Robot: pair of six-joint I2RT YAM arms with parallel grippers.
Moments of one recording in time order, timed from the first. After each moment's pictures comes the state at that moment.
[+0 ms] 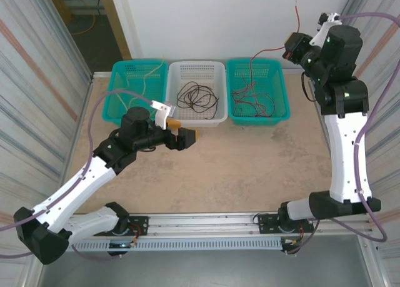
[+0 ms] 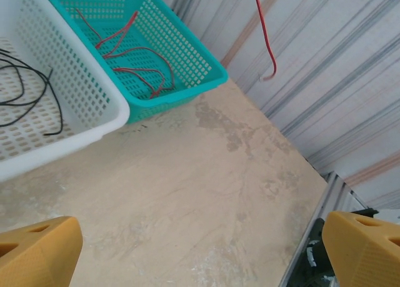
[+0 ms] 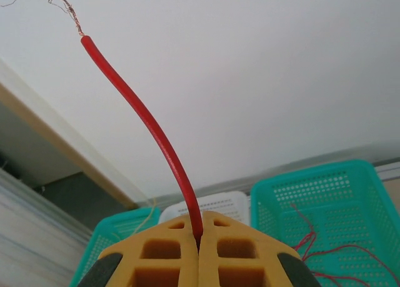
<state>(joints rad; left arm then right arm) -0.65 1.02 0.98 -0.33 0.34 -0.37 0.11 1.41 2.01 -0.75 -0.08 0.50</state>
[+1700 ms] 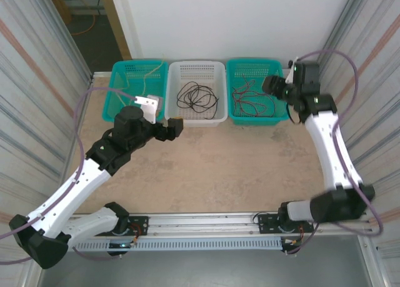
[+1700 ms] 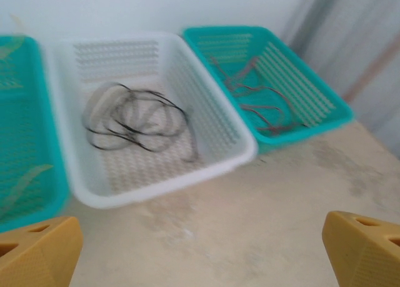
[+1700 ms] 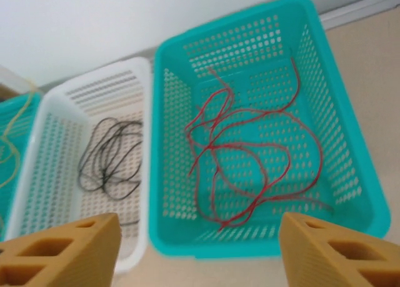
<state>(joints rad) -0.61 0.99 1.00 -0.39 -0.09 -0.24 0.12 1.28 1.40 -0.69 -0.04 0.40</state>
